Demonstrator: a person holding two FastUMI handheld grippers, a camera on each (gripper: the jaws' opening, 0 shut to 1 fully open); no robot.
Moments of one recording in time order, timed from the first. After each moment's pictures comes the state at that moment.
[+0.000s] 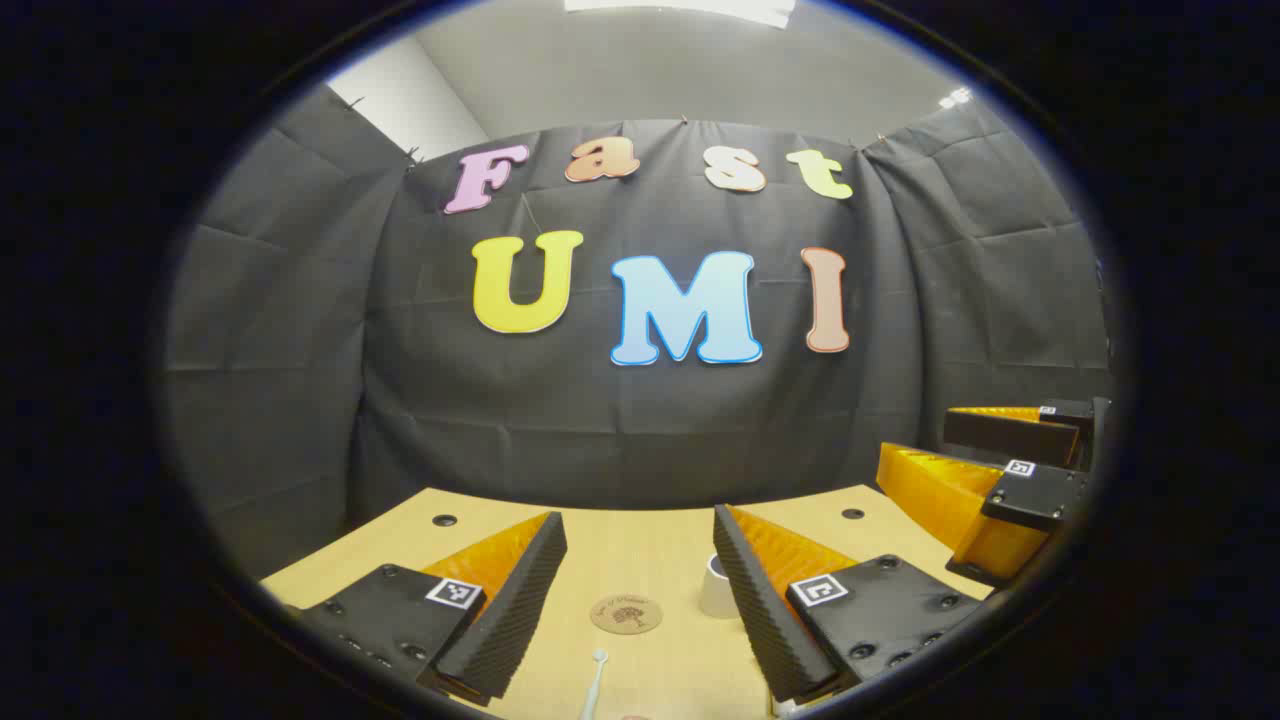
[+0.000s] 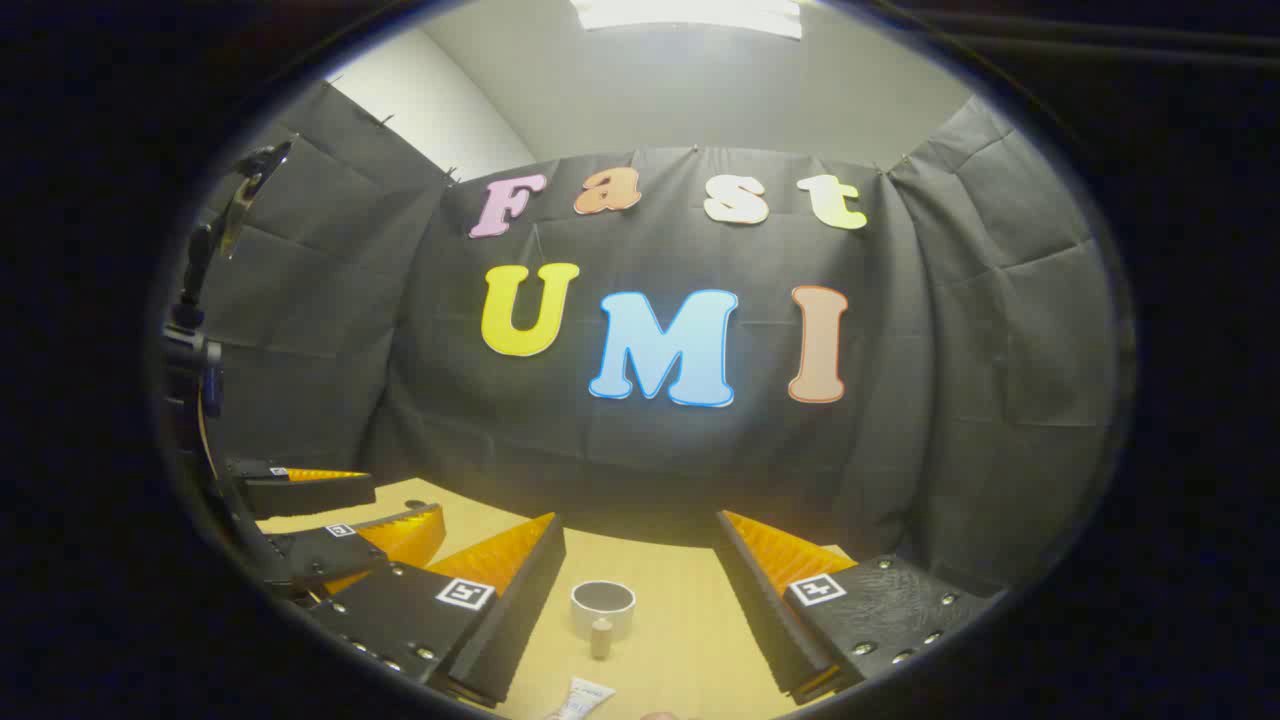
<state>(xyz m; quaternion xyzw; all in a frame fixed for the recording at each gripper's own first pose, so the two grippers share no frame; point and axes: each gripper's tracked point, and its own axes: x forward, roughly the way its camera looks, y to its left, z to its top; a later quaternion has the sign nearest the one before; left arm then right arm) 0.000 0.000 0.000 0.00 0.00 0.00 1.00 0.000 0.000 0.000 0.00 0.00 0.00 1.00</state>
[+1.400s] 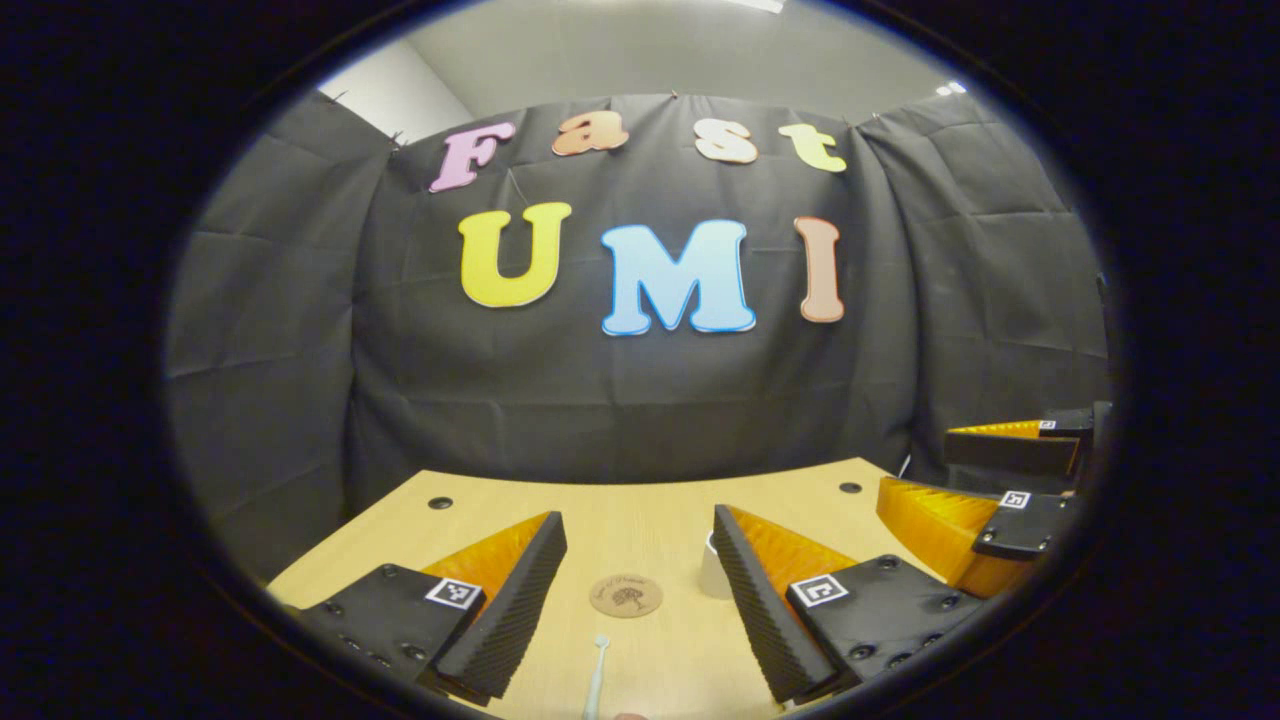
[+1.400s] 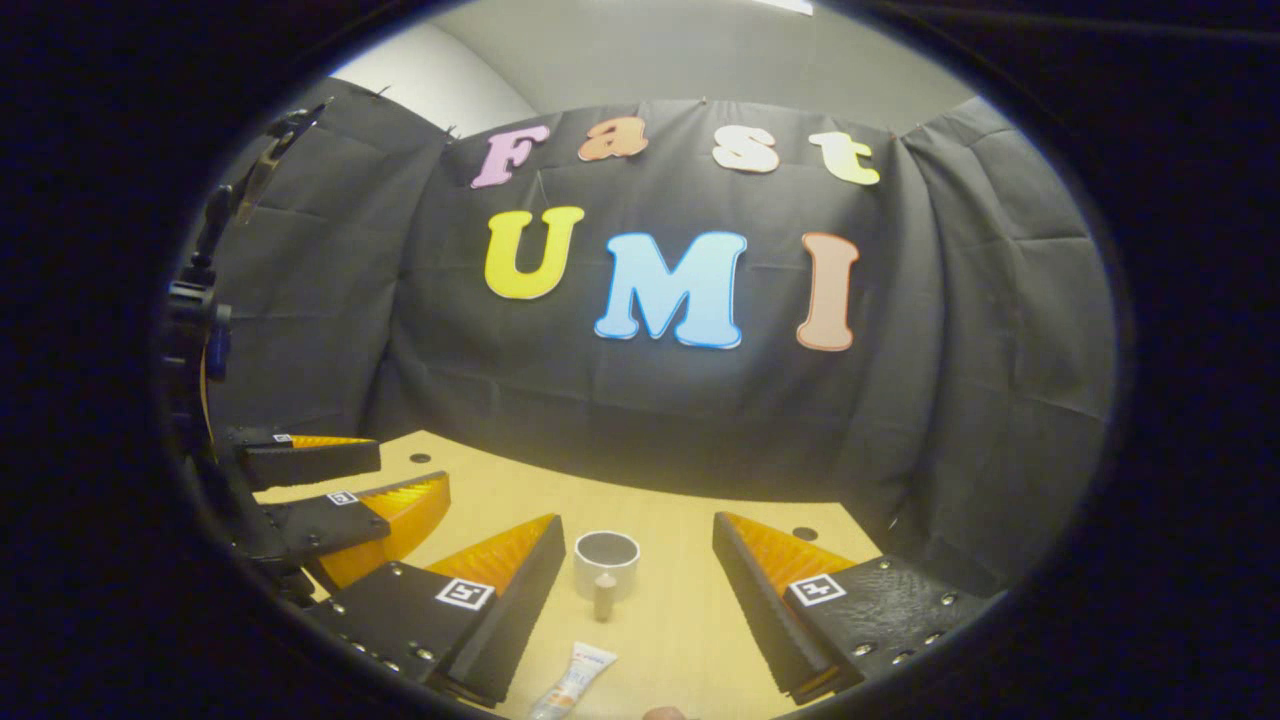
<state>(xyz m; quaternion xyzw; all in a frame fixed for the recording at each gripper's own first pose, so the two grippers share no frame) 0.009 -0.006 -0.037 0.02 0.07 -0.01 1.00 -0.003 0.002 -0.051 0.00 0.11 0.02 0.99</state>
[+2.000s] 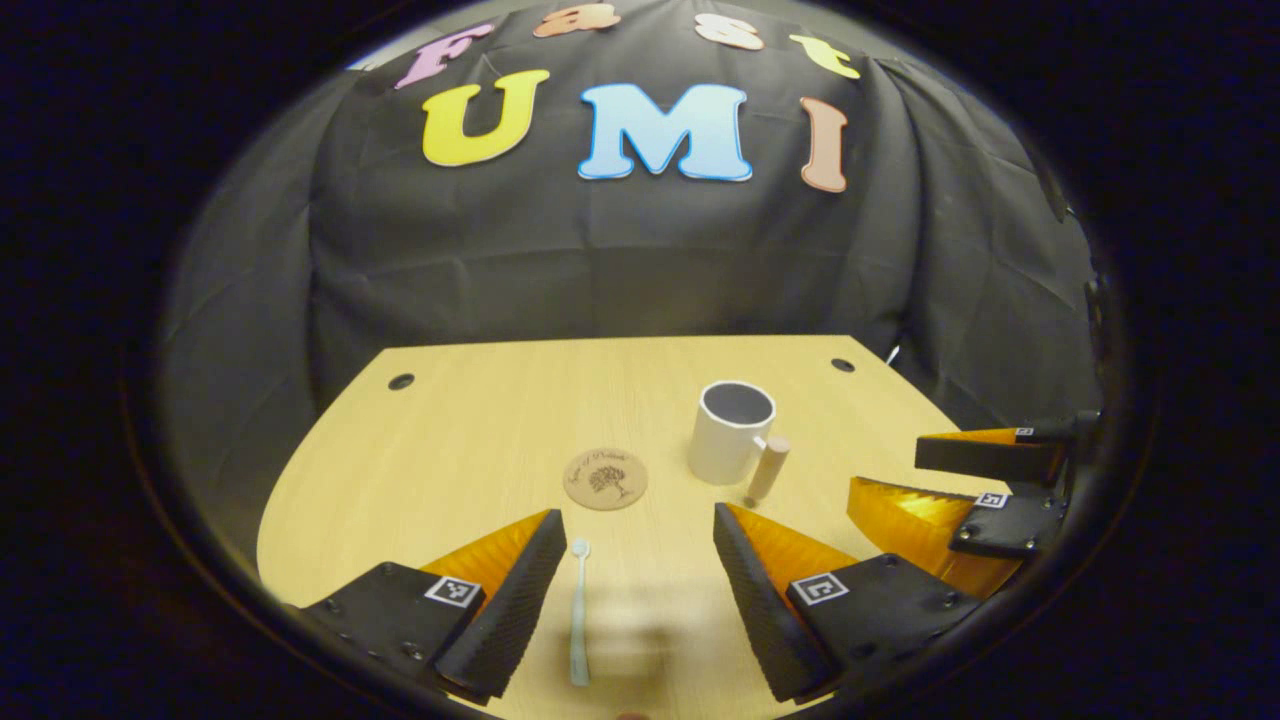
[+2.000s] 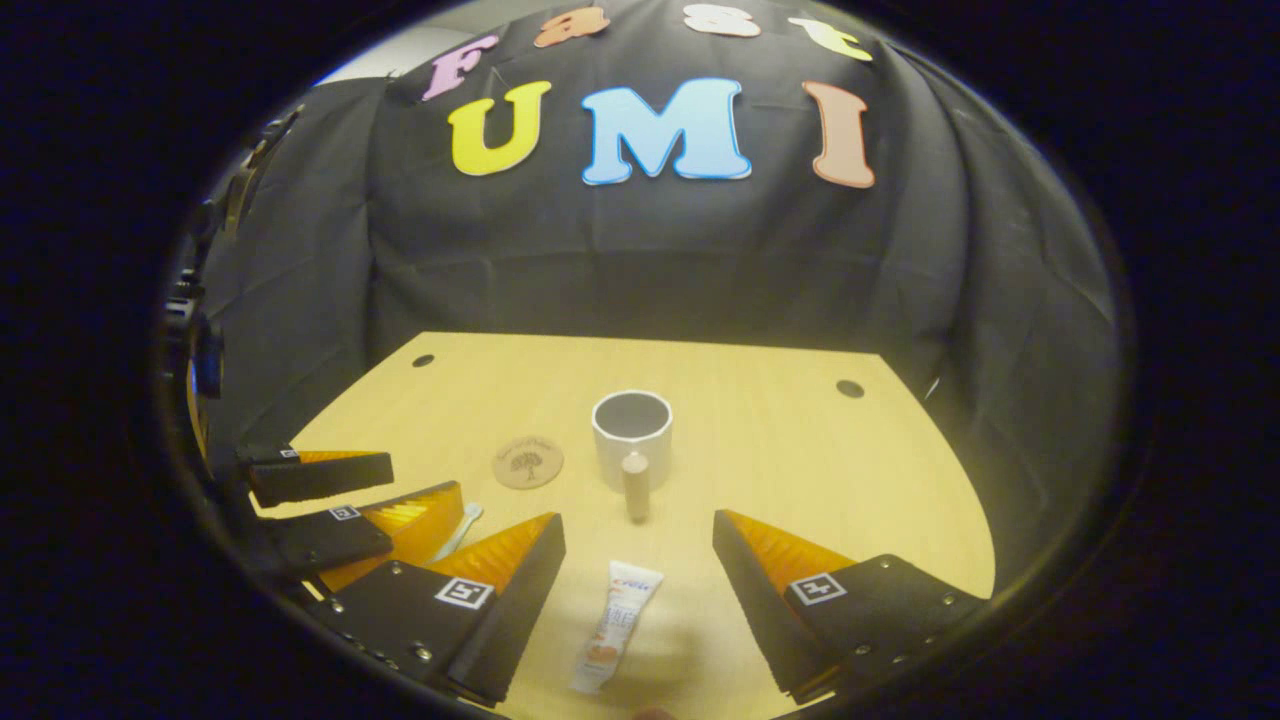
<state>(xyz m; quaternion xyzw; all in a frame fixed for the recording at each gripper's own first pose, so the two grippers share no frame) 0.016 0.000 -0.163 -0.01 0.30 -0.04 0.95 -0.002 0.023 -0.164 0.07 0.33 0.03 0.94</state>
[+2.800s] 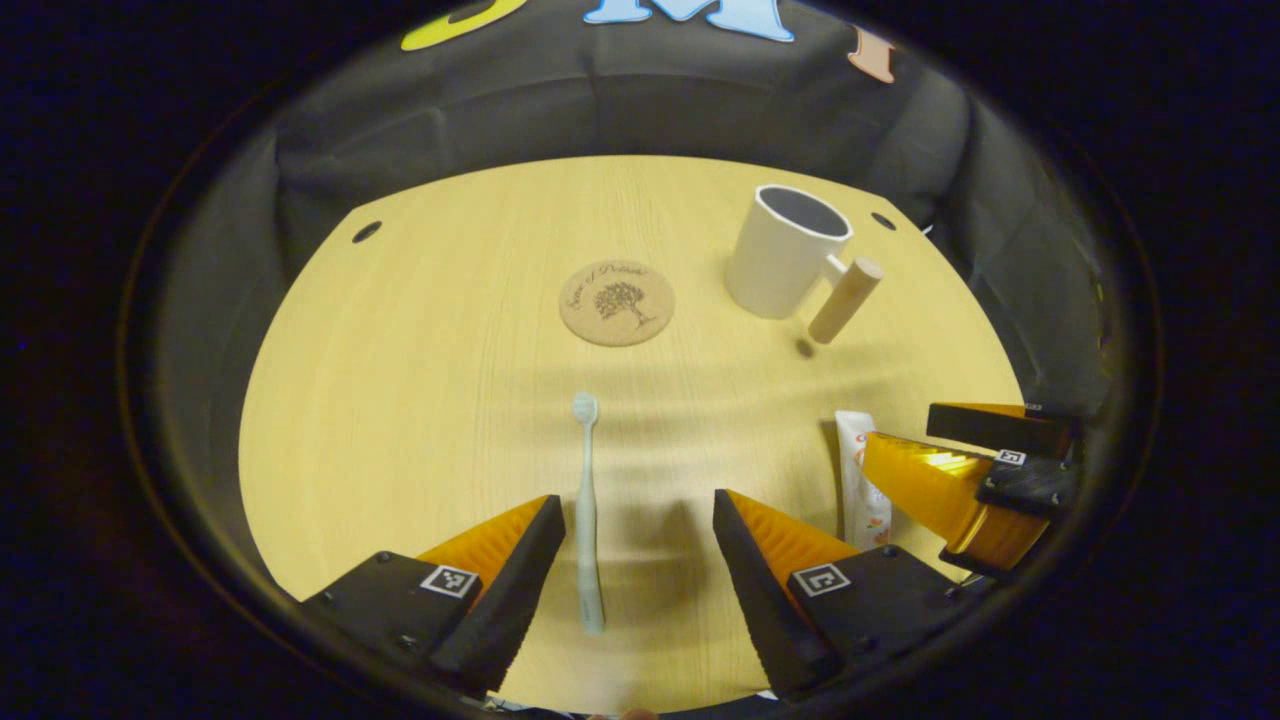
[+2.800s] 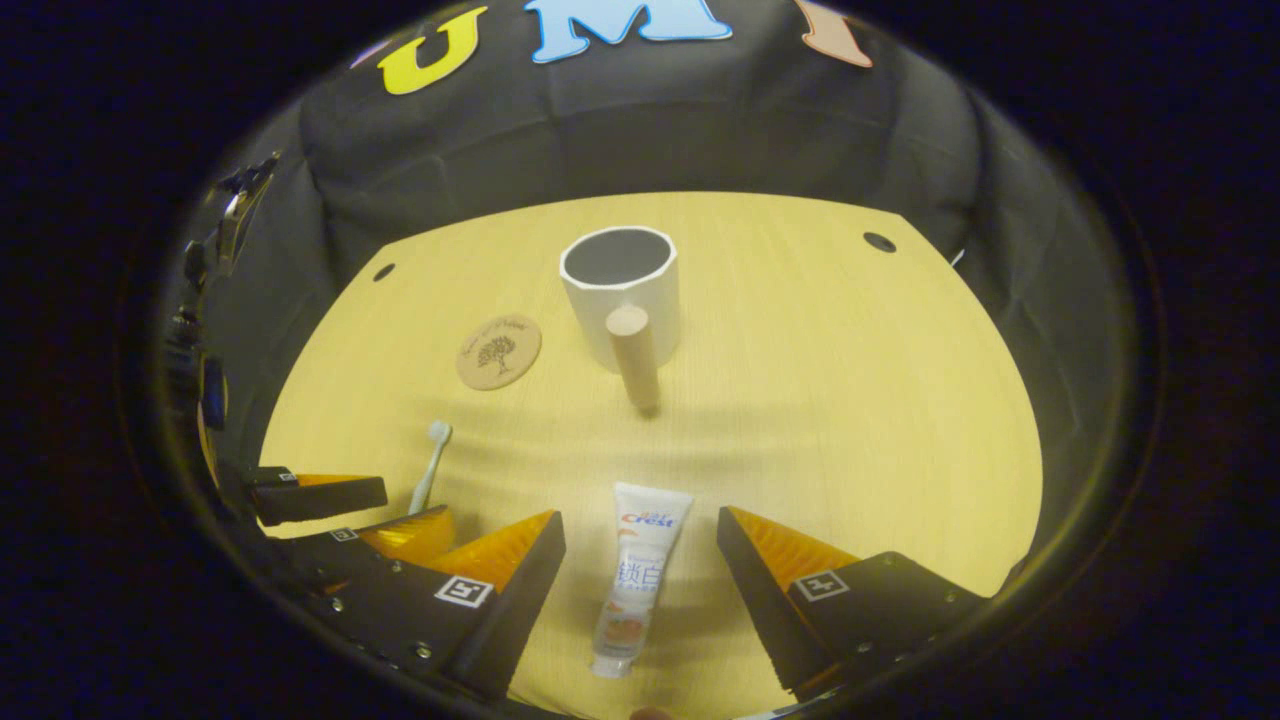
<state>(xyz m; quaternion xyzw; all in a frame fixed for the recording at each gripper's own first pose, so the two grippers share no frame) -0.014 0.018 -0.289 -0.02 0.53 -0.03 0.85 -0.013 0.040 -0.255 0.11 0.51 0.03 0.85</state>
